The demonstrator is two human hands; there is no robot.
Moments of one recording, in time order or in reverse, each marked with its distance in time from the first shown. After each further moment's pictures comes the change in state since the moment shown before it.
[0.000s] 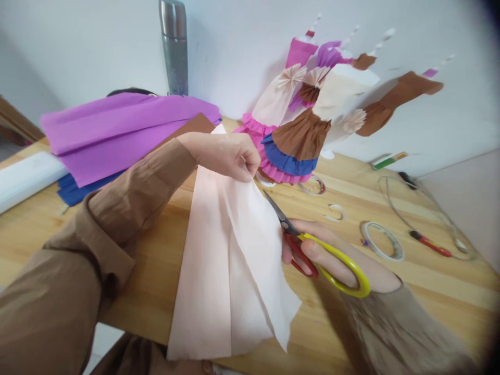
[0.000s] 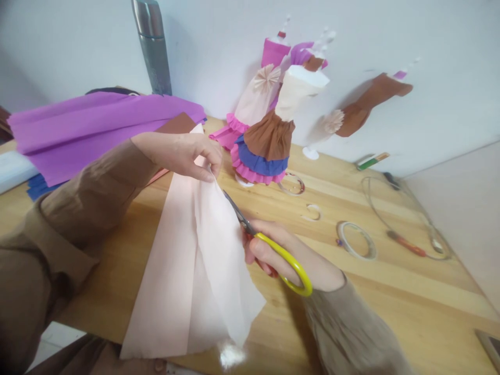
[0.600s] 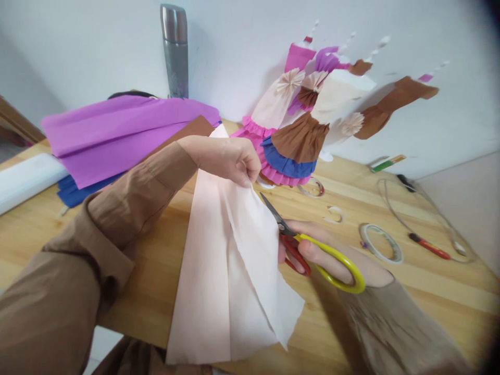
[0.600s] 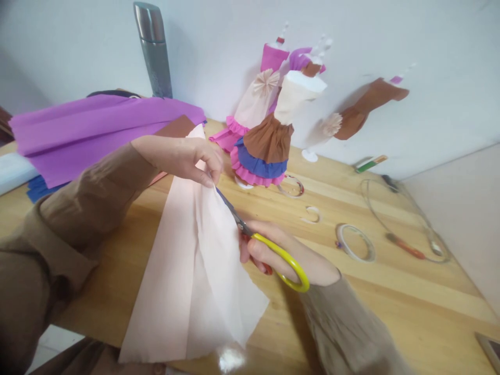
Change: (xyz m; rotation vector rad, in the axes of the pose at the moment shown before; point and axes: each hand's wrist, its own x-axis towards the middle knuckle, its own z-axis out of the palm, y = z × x) left_hand -0.001 -0.004 0.001 -0.099 -0.031 0.080; right_hand 0.006 0.002 -0.006 -0.046 -0.073 -0.164
